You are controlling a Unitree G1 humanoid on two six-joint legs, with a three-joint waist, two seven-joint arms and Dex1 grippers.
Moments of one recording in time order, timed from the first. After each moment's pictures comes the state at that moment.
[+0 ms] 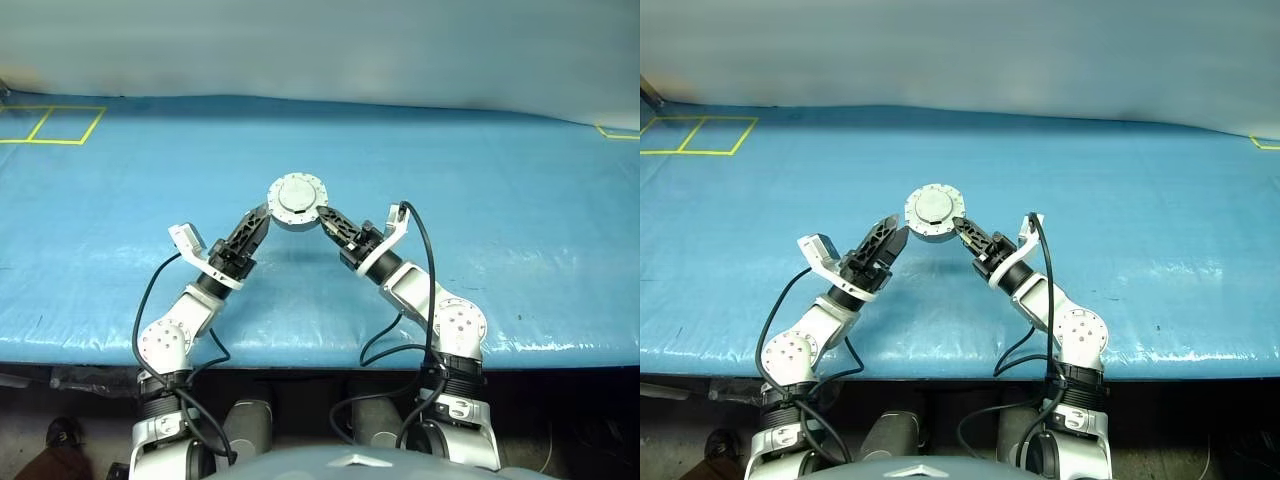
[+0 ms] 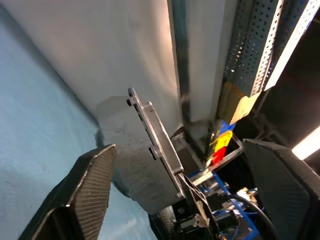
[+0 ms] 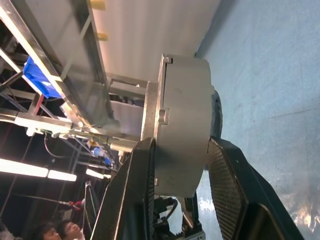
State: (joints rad) left arm -0.20 0.04 0.35 0.04 -1.17 0.78 -0.66; right arm -0.32 0.13 -0.29 -0.05 1.26 0.94 0.07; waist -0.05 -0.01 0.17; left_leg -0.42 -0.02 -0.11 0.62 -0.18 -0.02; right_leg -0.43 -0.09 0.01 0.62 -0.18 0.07
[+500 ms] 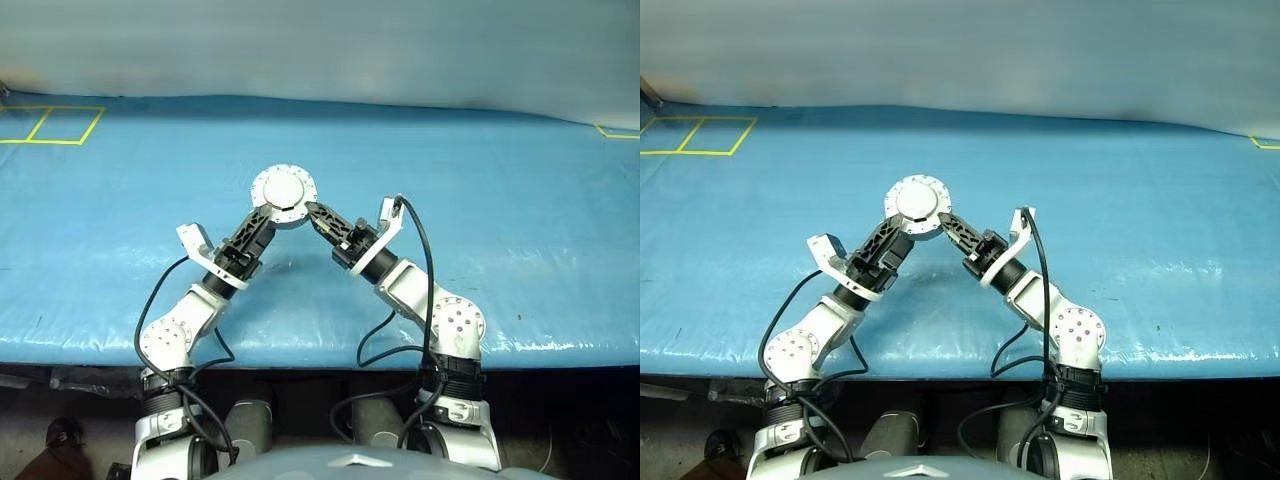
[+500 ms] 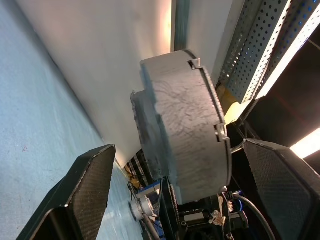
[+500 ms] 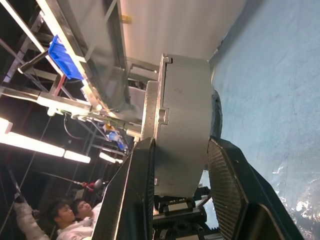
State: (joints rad) left arm -0.23 0.02 0.35 0.08 -1.22 0.82 -0.61; right arm -0.30 0.11 -0.21 -0.11 1.31 0.95 0.09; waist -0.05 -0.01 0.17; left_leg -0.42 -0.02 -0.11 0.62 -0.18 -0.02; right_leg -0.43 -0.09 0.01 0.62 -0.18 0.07
